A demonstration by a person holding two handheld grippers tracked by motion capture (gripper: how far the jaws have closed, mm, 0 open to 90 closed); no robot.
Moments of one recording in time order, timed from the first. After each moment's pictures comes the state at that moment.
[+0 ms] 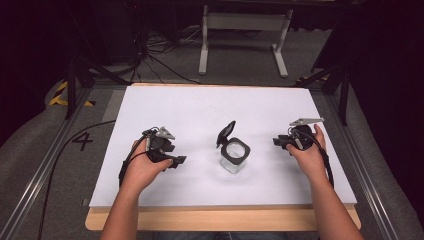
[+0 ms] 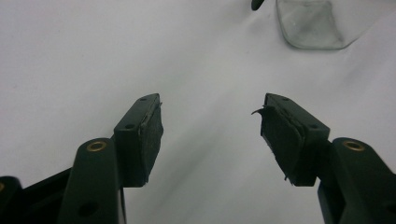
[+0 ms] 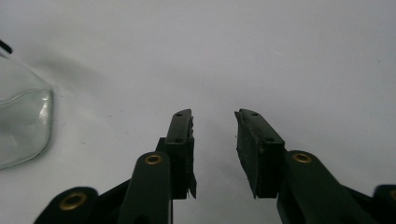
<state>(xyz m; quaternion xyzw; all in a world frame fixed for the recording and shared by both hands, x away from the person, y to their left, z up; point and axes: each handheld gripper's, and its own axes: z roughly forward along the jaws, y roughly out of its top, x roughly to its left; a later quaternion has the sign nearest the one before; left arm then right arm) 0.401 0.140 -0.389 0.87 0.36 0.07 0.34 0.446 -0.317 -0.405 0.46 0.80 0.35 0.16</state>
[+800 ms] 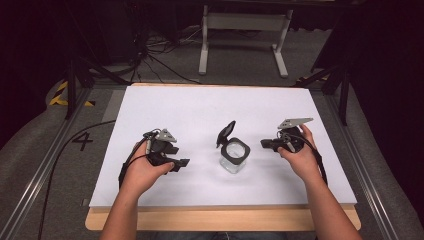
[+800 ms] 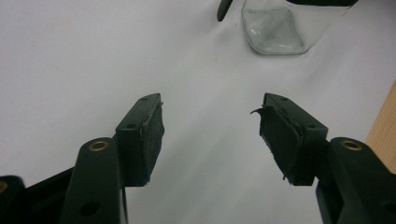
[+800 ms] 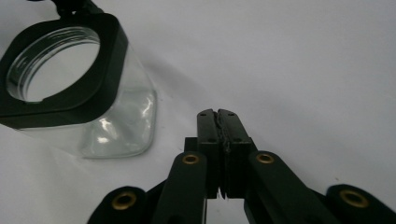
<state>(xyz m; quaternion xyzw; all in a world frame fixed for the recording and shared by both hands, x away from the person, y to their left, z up) 0.386 0.137 -0.380 0.87 0.34 0.06 0.36 0.435 -0.276 -0.393 0.36 0.84 0.39 0.10</state>
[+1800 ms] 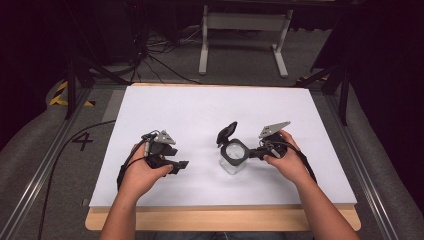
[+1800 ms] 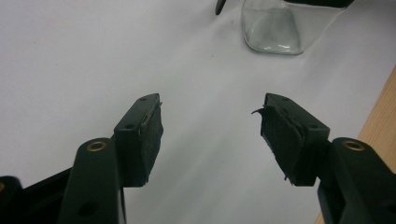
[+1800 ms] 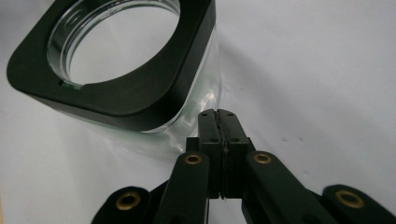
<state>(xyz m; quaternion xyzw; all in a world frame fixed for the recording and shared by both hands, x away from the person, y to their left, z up) 0.382 0.136 -0.379 0.87 0.33 0.06 0.36 0.433 -0.238 -0.410 0.28 0.89 0.36 0.05</state>
